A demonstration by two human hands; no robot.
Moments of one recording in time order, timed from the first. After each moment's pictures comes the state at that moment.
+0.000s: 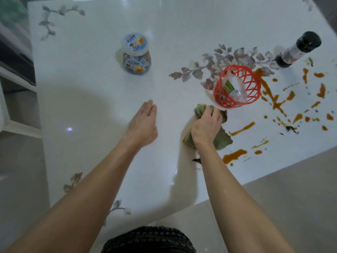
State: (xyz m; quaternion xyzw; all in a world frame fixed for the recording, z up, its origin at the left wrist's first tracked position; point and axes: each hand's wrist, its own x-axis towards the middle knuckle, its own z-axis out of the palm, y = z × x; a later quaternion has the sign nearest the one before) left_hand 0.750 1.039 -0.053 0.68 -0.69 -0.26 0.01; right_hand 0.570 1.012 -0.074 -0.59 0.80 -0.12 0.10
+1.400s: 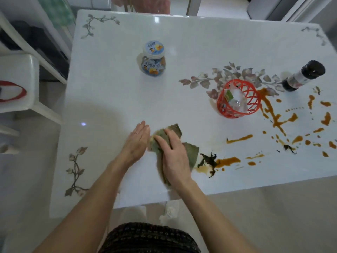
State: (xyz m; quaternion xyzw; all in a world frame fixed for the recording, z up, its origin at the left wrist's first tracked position) left_hand 0.736 1.129 -0.049 0.75 -0.47 -0.43 0.18; right_hand 0.580 1.131 -0.071 -0.84 0.47 -0.16 0.22
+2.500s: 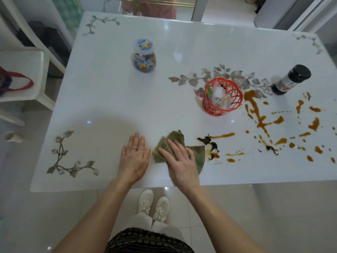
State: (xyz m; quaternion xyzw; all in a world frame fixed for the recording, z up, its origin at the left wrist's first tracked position) left_hand 0.631 1.188 -0.060 0.82 -0.47 -0.31 0.09; right_hand 0.457 1.134 -0.092 -0.91 0.37 -0.15 0.10
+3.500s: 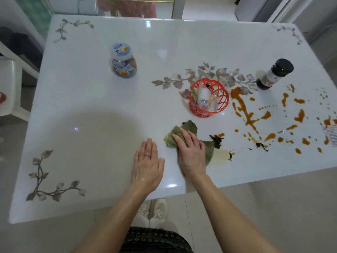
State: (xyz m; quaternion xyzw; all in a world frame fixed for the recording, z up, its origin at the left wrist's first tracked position) left_hand 0.580 1.144 -0.049 0.79 -0.55 -0.27 0.03; right_hand 0.442 1.062 -0.089 -0.84 0.52 -0.11 0.07
